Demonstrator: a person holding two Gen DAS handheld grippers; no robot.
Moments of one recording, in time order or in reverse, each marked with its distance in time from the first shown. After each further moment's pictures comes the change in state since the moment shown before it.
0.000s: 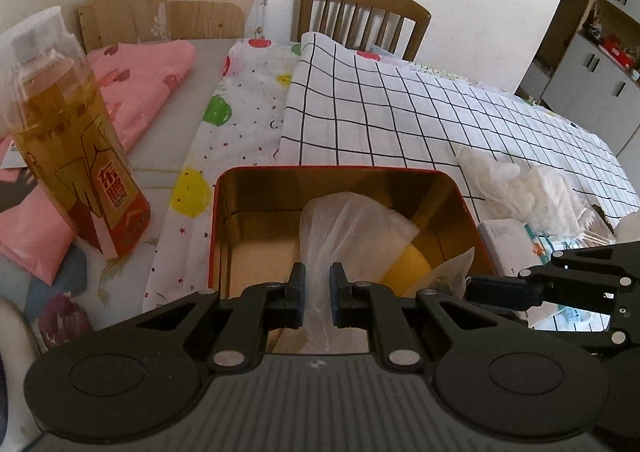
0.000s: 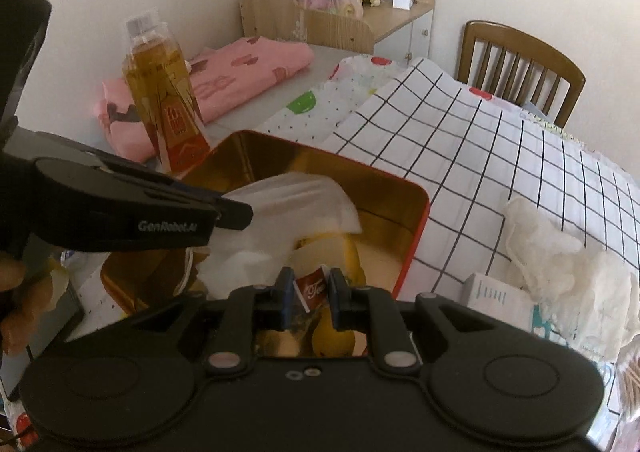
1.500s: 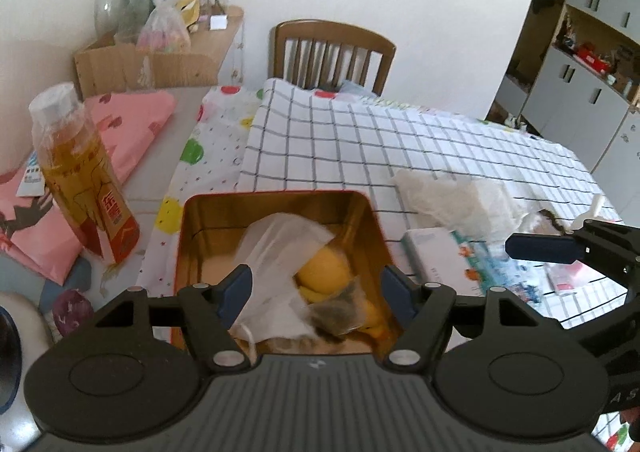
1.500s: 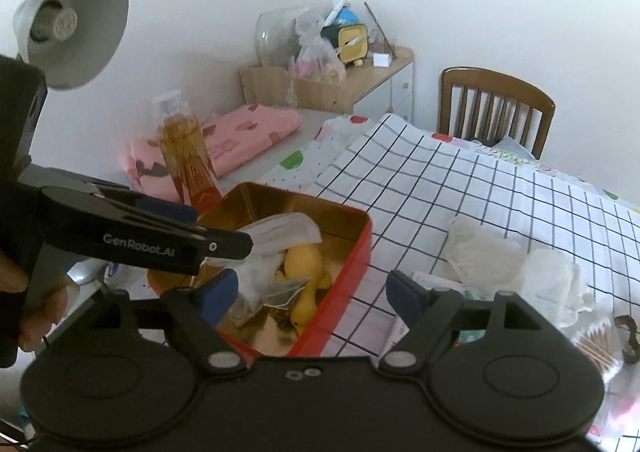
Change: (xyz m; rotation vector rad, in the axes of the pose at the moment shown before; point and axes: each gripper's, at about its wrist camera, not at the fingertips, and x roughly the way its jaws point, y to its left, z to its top) left arm -0.073 -0.054 -0.015 0.050 -0.115 -0.026; right arm -0.104 -0.035 -0.034 0.051 -0.198 0.040
